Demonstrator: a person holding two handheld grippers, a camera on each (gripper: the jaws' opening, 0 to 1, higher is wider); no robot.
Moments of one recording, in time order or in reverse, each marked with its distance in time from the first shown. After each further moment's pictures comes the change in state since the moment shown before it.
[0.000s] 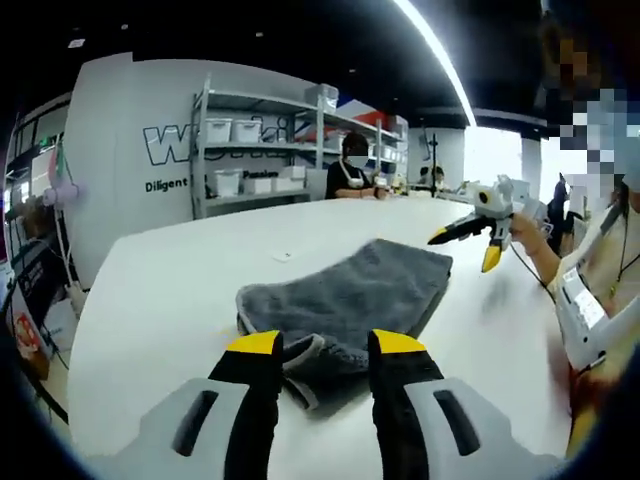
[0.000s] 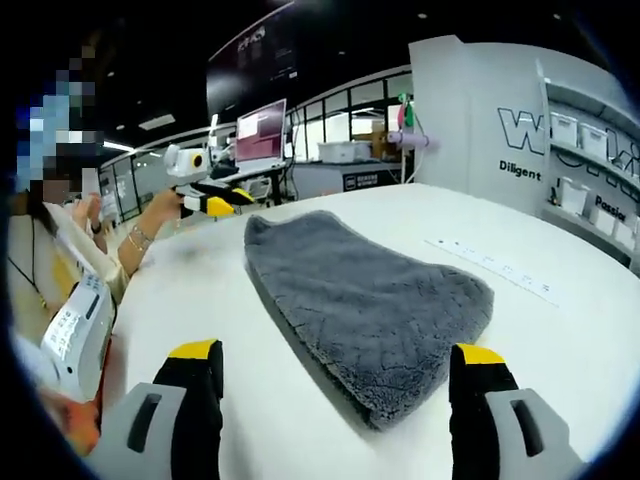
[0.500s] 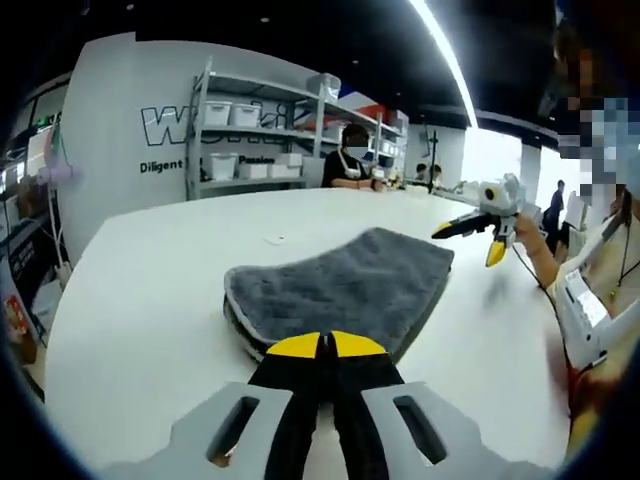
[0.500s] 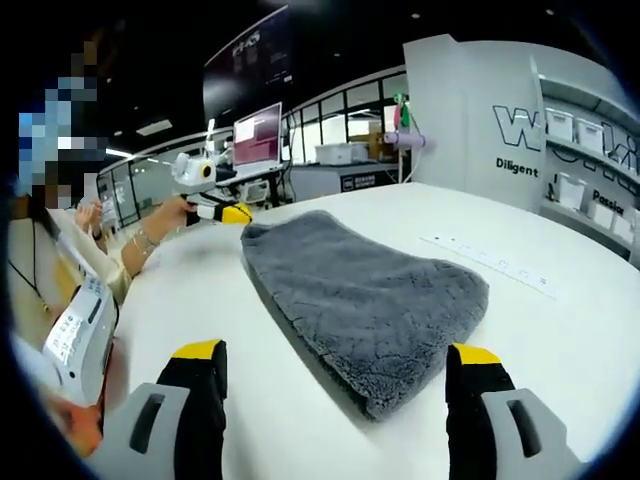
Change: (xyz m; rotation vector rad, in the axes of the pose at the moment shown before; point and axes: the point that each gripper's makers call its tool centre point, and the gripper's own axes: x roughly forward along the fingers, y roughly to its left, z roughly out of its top) left arm 0.014 0.006 -0.021 -0.067 0.053 -0.029; right arm -0.006 -0.003 -0.004 0.021 -0.009 0.000
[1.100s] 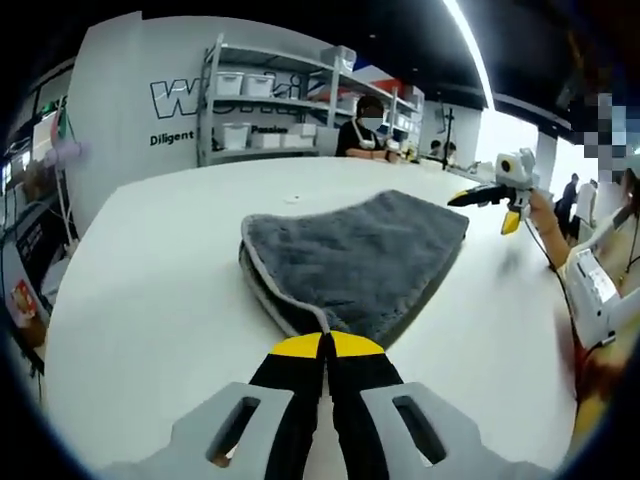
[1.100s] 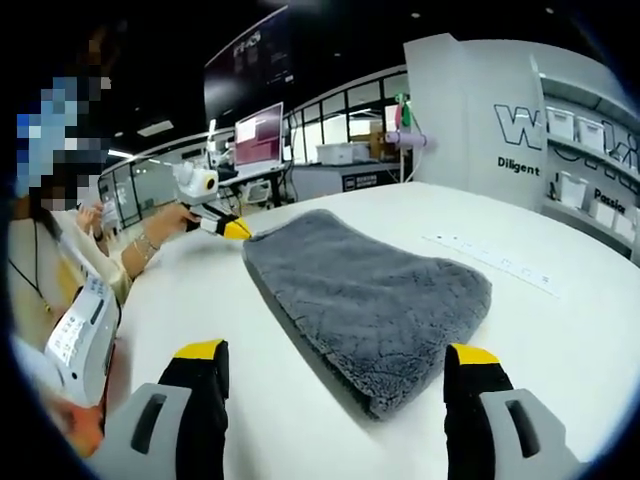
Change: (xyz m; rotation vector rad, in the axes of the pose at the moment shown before) left arm -0.002 0.009 -0.041 -0.028 0.128 0.044; right arm 0.000 0.002 -0.002 0.005 0.003 0.007
